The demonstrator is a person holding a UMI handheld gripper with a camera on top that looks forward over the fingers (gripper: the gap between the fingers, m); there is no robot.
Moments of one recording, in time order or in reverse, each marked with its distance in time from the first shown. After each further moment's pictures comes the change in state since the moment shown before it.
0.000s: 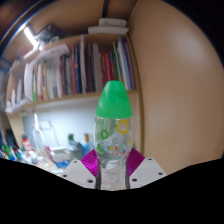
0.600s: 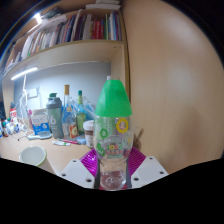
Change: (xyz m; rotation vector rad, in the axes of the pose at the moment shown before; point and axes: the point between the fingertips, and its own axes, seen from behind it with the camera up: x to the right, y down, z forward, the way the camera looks) arm 0.081 0.208 0.026 -0.144 0.077 -0.063
